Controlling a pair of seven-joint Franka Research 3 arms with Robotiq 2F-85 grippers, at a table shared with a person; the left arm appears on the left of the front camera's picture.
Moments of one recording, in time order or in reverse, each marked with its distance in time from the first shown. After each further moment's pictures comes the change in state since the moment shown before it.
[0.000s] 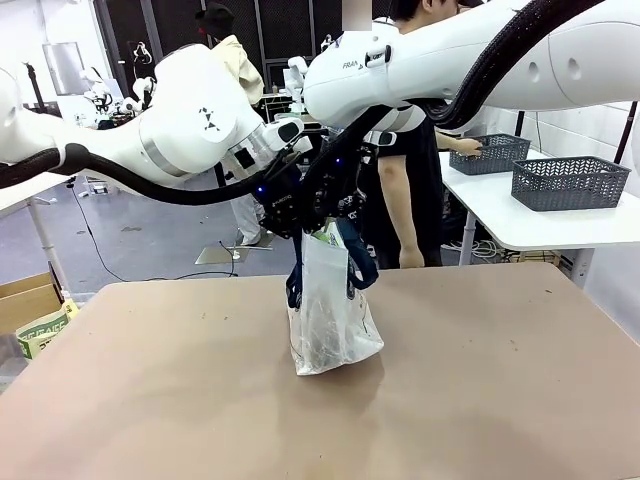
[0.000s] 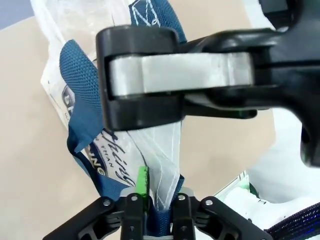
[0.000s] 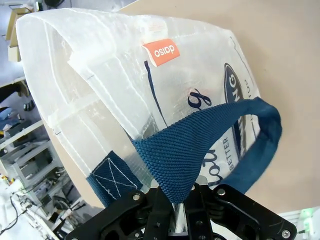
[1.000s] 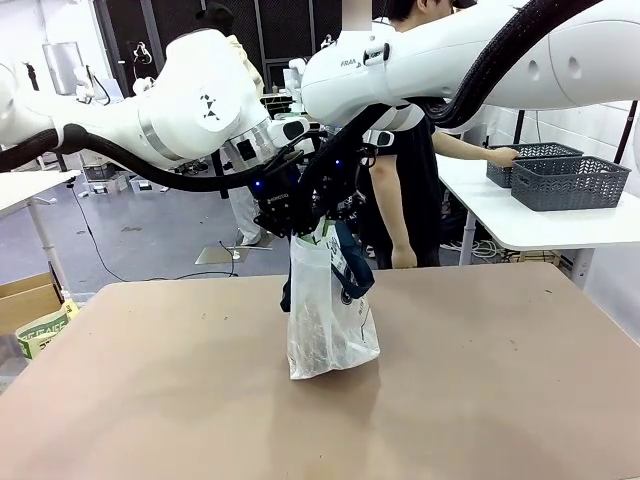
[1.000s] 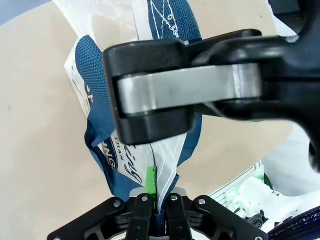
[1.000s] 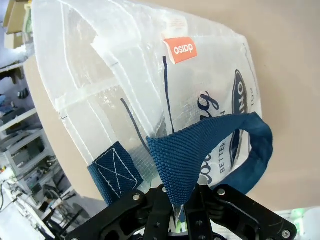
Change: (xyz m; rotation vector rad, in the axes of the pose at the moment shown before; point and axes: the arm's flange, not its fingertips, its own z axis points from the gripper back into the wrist) left arm 0.000 -0.006 0.006 0.093 0.071 -0.014; right arm -0.005 -0.001 -0.001 -0.007 0.036 0.065
